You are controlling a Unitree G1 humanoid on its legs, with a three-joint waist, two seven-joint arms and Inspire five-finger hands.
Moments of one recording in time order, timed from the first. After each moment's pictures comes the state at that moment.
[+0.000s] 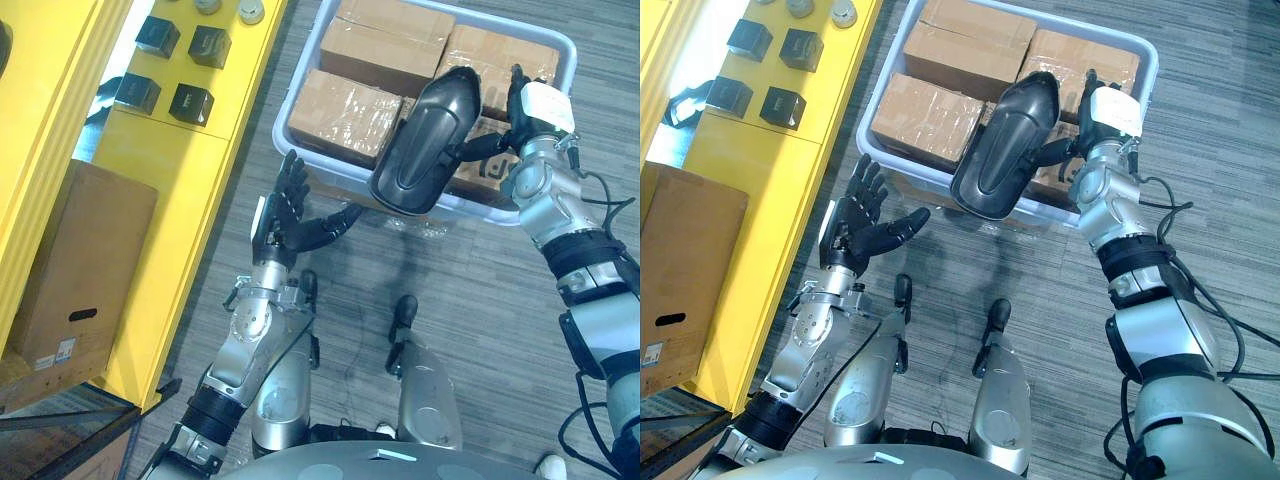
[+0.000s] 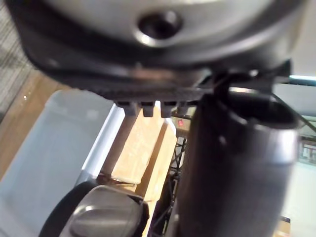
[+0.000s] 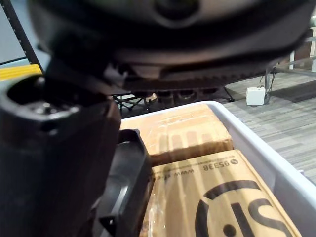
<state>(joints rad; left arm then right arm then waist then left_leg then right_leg) -0.11 0.18 -0.36 0.01 -0.39 -0.28 0.21 -0.99 -0.70 0.42 0.79 -0.43 0.28 -0.20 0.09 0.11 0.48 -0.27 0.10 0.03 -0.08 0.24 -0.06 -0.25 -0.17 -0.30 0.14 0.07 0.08</state>
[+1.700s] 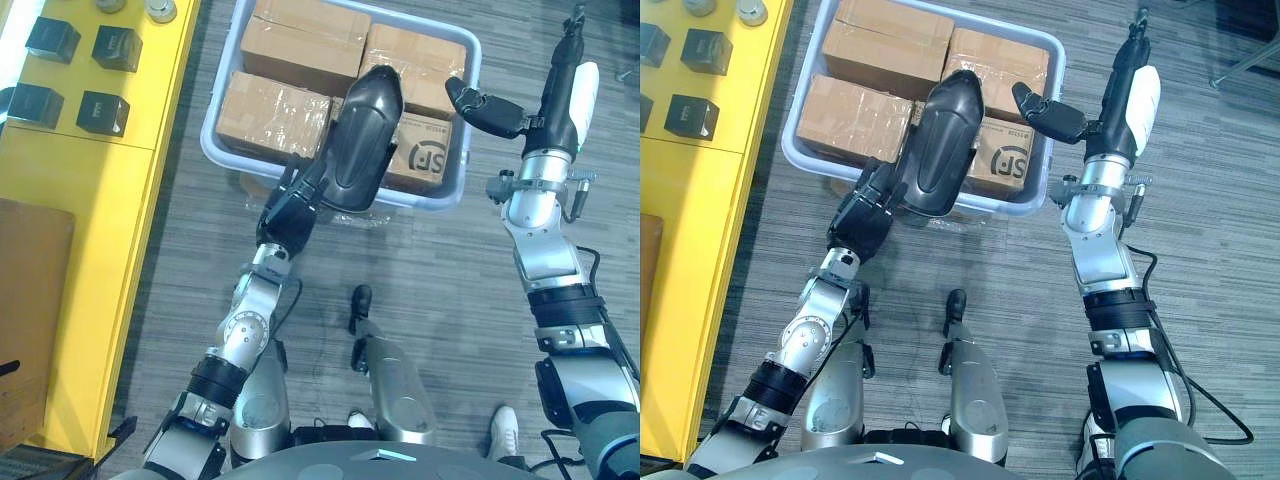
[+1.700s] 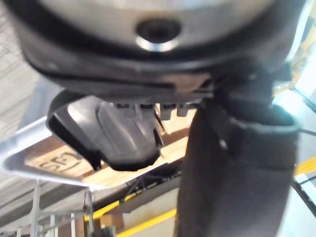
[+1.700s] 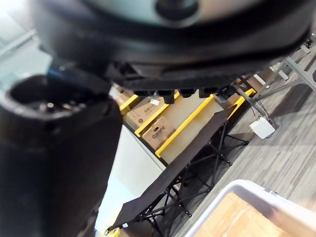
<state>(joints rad) -0.29 0.15 -0.26 0.19 -1.17 -0.12 0.04 -0.58 -0.52 0.03 0.19 -0.18 0.01 -0.49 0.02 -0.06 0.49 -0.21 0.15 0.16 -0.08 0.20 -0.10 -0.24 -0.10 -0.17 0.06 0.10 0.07</state>
